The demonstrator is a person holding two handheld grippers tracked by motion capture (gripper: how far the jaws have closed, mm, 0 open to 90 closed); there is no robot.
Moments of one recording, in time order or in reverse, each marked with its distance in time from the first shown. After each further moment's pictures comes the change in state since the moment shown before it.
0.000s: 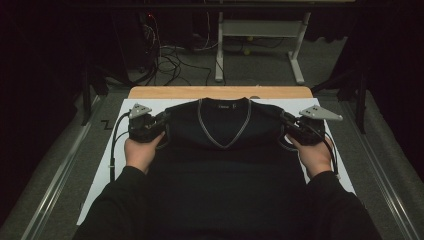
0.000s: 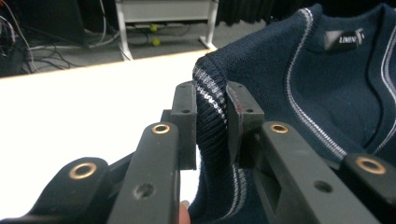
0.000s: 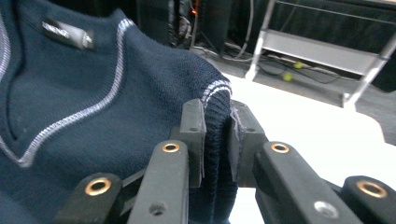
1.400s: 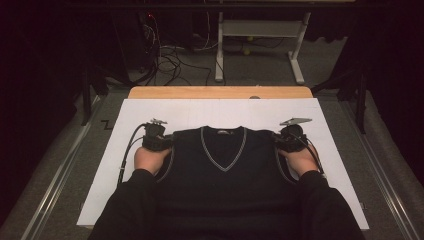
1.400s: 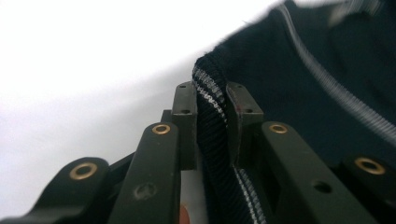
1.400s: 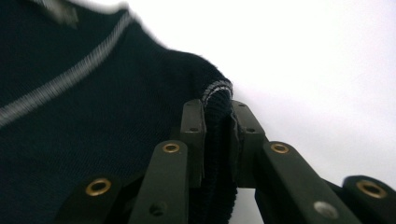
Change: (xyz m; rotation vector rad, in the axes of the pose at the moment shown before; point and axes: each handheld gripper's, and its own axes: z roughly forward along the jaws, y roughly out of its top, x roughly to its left) left arm 0.013 -0.029 0.055 0.326 0.009 -0.107; right arm -0.003 -0.048 0.061 0.375 0.005 0.014
